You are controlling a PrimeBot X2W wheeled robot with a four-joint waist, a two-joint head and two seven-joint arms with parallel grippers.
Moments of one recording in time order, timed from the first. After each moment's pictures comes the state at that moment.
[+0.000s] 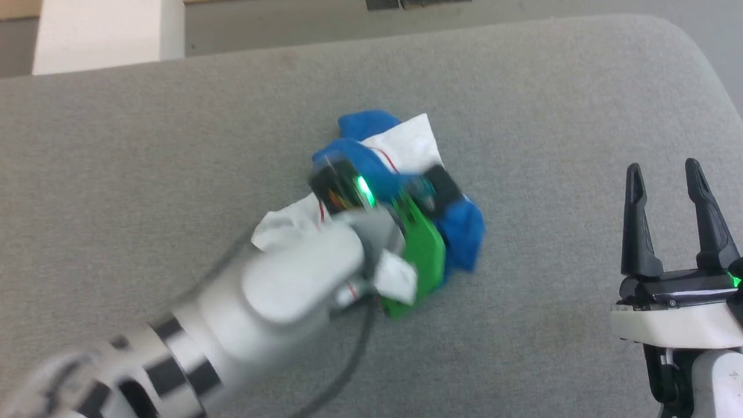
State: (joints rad) left arm -1.01 0.27 -1.28 0.39 -0.80 -0.13 0.25; right arm -0.08 -0.05 -0.09 -0.17 0.09 0.13 -0.26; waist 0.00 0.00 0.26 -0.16
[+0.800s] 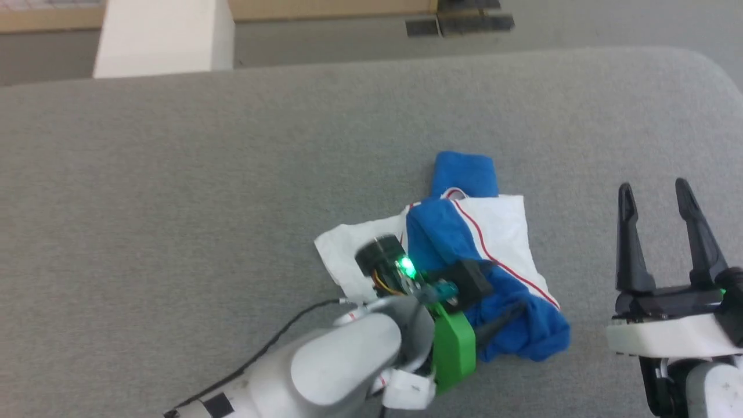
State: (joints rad) left arm -0.75 0.15 -1.23 0.40 -0.59 -0.12 -0.03; right arm -0.05 -0.05 -0.09 -0.14 0.07 0.13 -0.26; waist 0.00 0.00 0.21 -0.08
